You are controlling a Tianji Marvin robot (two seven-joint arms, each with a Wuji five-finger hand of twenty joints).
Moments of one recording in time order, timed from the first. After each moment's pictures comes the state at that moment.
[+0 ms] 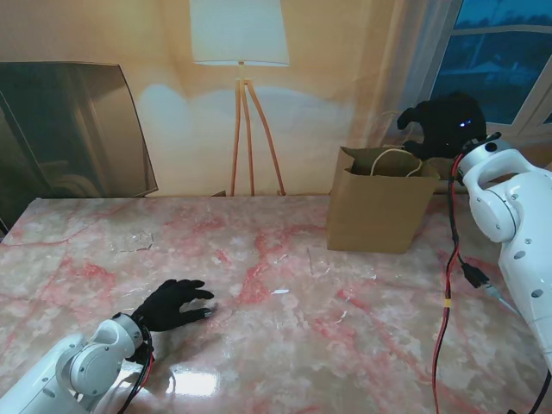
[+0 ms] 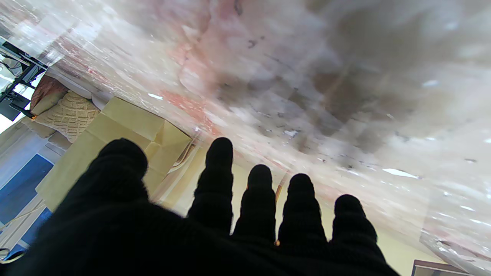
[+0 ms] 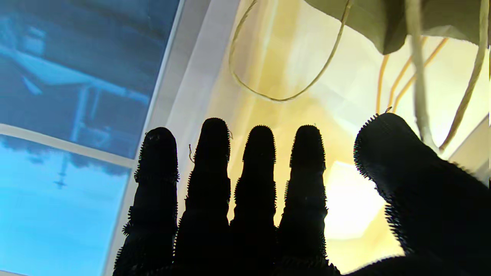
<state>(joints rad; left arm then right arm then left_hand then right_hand) 1.56 -1.06 -1.25 -1.38 0.68 -0.28 -0.10 -1.05 -1.01 1.42 -1.43 -1.32 -0.23 -0.08 0.47 -0.06 0.23 0.00 0.42 0.02 0.21 0.29 0.29 0.04 0.09 0.27 0.17 0.05 0.11 0.32 -0.04 0.10 0.09 0.37 0.28 -0.59 1.03 -0.20 0.63 -0.26 0.56 0.40 0.82 -0.15 0.38 0.30 0.82 -0.05 0.30 0.55 0.50 0.07 0.87 0.64</state>
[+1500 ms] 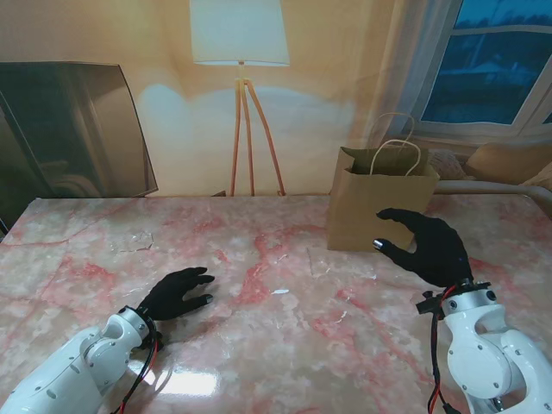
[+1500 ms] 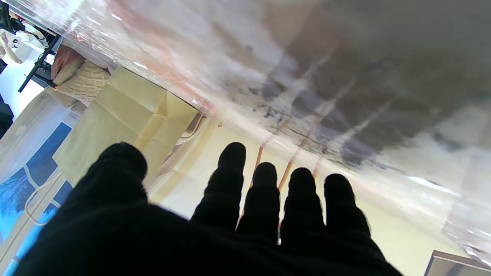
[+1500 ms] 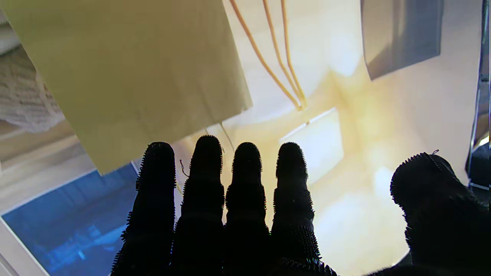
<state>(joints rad) 1.34 -1.10 -1.09 -1.00 0.66 -0.50 0.19 -1.76 -1.12 1.57 -1.79 -0.77 -0.21 -0.28 0.44 -0.03 0.22 0.02 0.42 0.14 0.15 0.22 0.30 0.07 0.11 0.25 0.20 0.04 0.15 0.29 -0.01 0.00 0.45 0.26 0.12 -0.32 0.66 -0.11 0.52 -0.13 0.41 0.35 0.72 -0.07 0.23 0.18 0.70 -0.02 0.19 0.36 0.40 0.05 0.72 0.45</state>
